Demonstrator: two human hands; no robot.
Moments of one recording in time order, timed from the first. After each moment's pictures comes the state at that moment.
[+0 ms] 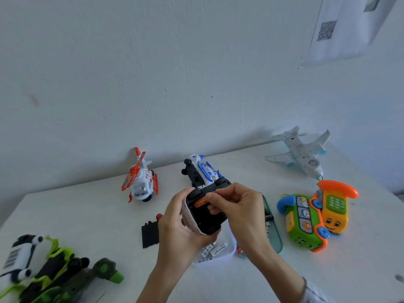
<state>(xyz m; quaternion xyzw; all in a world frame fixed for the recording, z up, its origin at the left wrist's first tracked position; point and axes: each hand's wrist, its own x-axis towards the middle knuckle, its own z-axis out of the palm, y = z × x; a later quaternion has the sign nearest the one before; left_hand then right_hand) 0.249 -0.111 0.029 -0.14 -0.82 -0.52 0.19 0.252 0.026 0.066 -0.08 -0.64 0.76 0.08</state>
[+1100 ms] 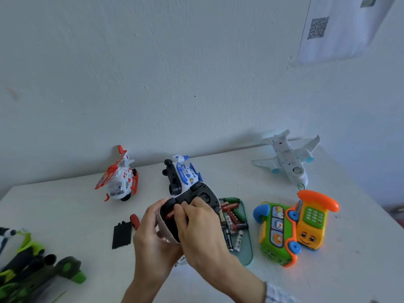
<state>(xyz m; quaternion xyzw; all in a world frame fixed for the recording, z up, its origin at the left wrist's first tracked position) 0.253 -0.061 0.000 -0.10 -0.79 -0.54 0.25 0.245 0.046 0.037 0.10 -0.88 0.45 0.09</state>
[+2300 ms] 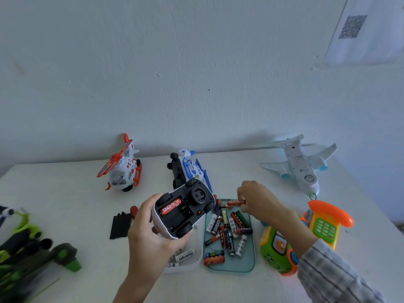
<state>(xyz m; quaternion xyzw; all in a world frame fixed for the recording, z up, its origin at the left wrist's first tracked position) 0.245 -0.076 -0.018 -0.04 -0.83 -0.50 0.24 0.137 0.165 -0.010 0.19 -0.98 0.08 -0.05</state>
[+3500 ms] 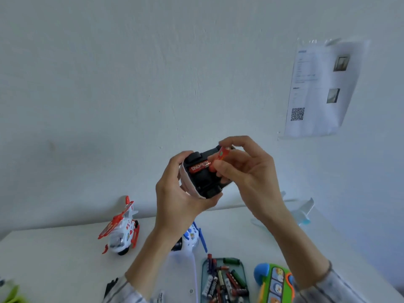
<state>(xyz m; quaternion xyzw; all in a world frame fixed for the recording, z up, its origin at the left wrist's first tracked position) 0.187 -0.013 0.160 -0.24 -0.72 -0.53 0.38 0.202 0.134 0.197 0.29 -0.61 0.70 0.22</state>
